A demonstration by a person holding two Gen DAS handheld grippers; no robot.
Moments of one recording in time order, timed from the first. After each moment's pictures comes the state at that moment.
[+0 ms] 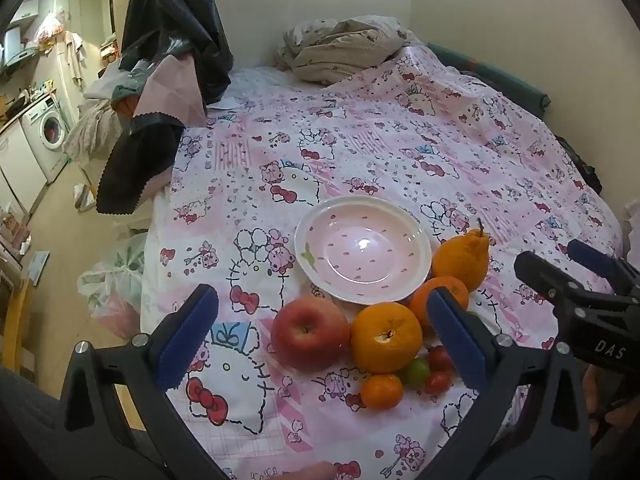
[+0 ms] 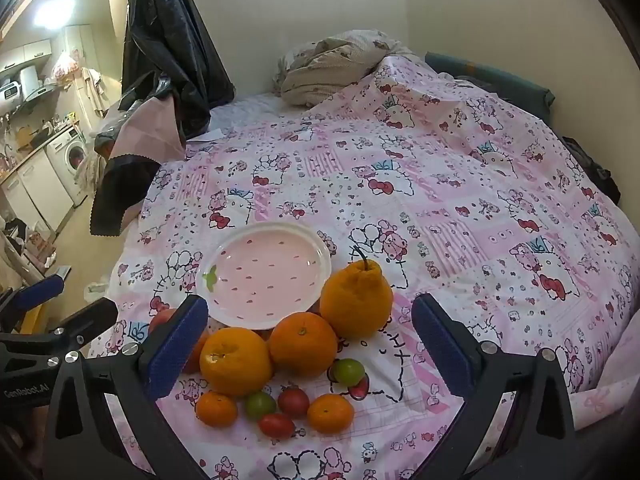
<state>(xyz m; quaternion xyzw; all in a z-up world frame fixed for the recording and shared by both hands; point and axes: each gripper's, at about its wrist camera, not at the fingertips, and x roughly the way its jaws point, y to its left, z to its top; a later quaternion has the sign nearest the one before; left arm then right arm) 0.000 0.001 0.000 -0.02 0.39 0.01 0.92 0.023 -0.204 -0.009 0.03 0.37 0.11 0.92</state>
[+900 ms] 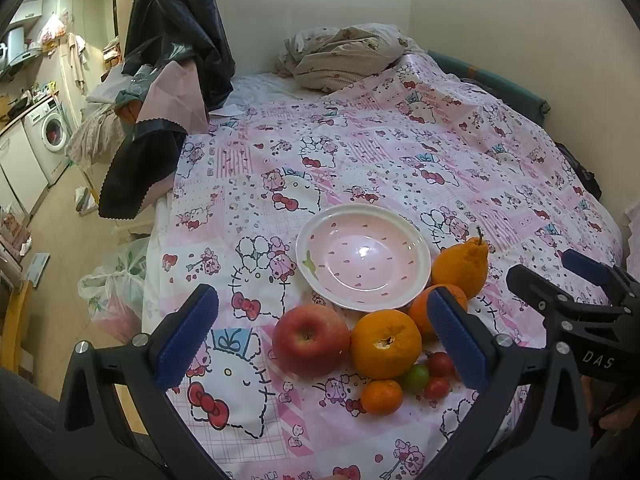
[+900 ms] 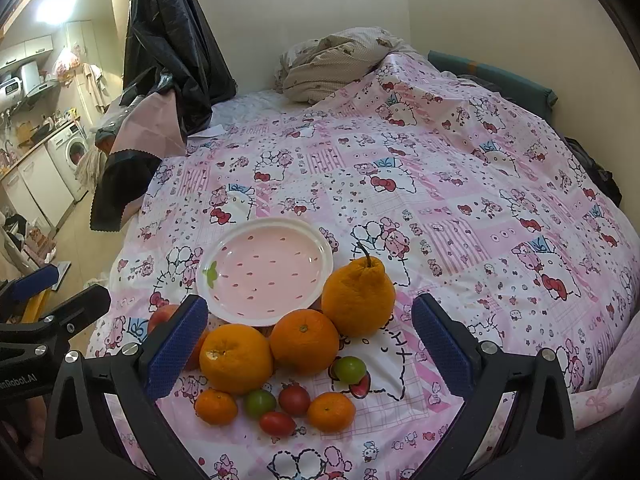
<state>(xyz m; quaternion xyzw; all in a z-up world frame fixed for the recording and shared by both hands) -0.003 0.002 0.006 -0.02 0.38 0.01 0.93 0.024 -0.201 -0.012 0.02 0.38 0.11 0.92</state>
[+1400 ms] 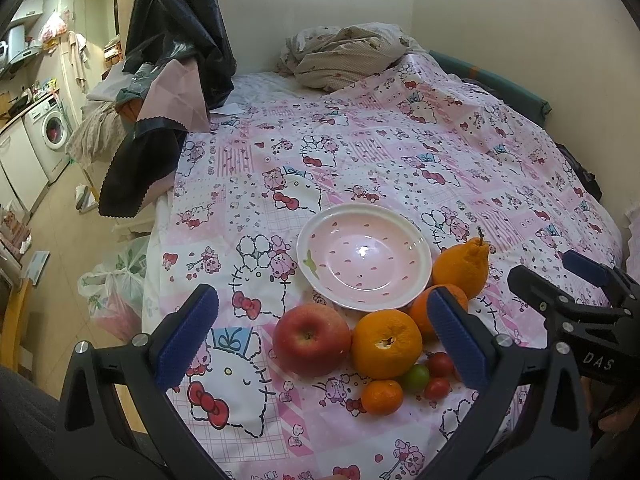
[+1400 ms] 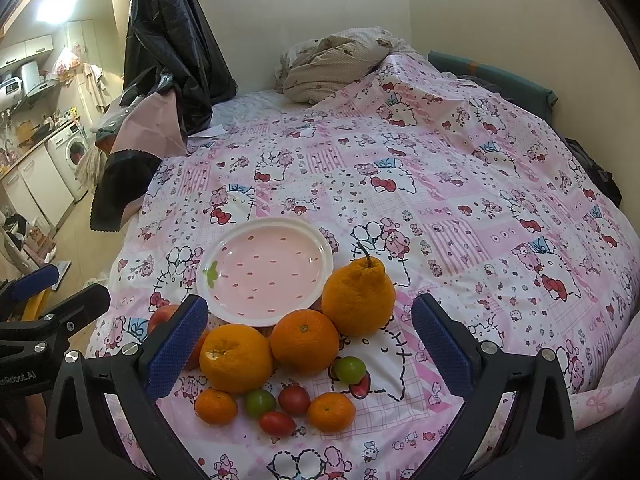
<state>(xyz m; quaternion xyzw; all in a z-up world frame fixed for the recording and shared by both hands) -0.002 0.003 0.005 -0.02 0.38 0.01 0.93 0.024 -0.200 -0.014 0.02 0.37 0.11 0.92</state>
